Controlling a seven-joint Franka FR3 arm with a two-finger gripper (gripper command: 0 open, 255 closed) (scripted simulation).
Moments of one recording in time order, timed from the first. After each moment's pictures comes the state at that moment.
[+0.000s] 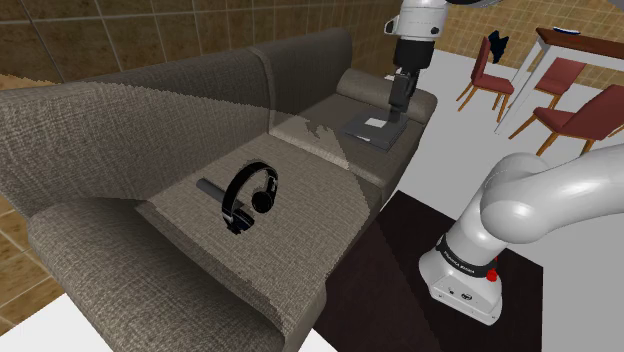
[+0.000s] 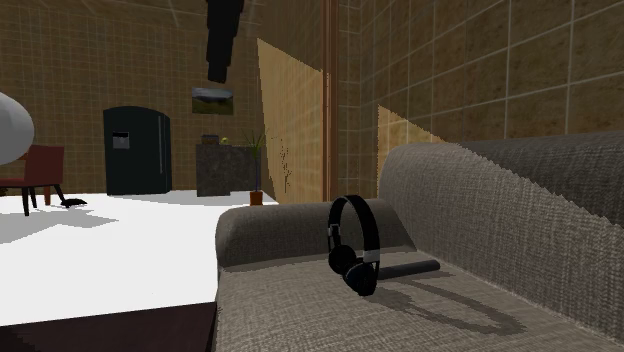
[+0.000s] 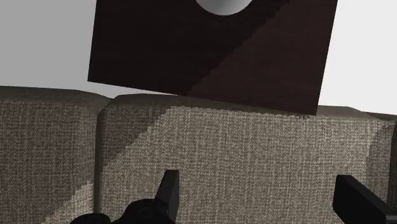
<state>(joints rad) -0.01 -0.75 -0.03 -2.42 0.05 1.53 -0.17</state>
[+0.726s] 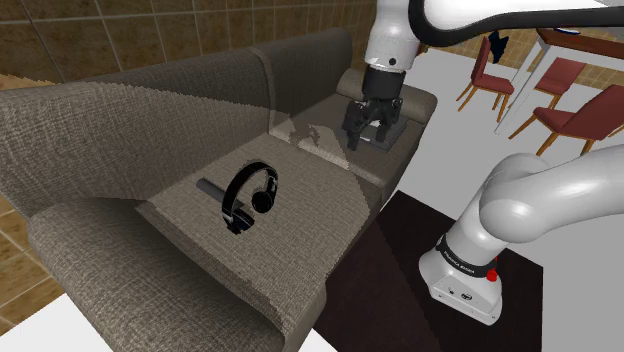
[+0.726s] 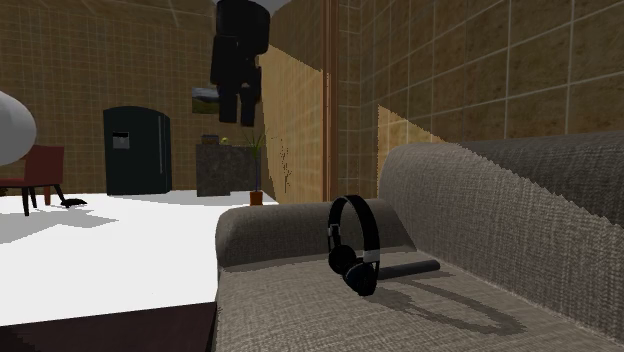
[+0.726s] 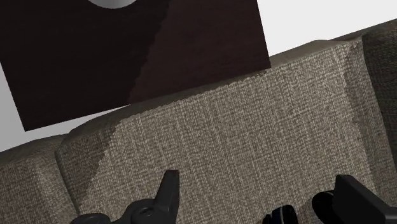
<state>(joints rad) -0.04 -0.74 0.23 -2.52 0.26 1.73 0.34</state>
